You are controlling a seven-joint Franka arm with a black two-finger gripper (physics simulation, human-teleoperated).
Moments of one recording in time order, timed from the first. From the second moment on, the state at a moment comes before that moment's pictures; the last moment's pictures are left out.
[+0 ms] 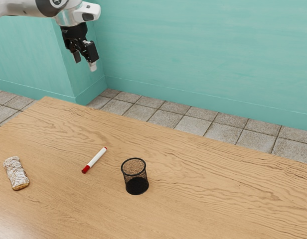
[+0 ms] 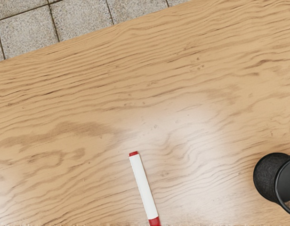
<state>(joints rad) -0.09 0.22 0.21 -1.30 -0.02 1.62 0.41</state>
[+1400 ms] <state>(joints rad) -0.06 0.33 0.22 -2.11 -0.01 2.34 0.47</state>
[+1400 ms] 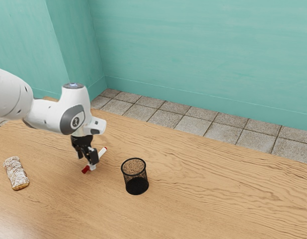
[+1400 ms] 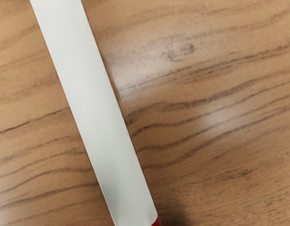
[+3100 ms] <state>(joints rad) -0.08 0.35 0.24 -2.08 0.00 2.38 0.20</state>
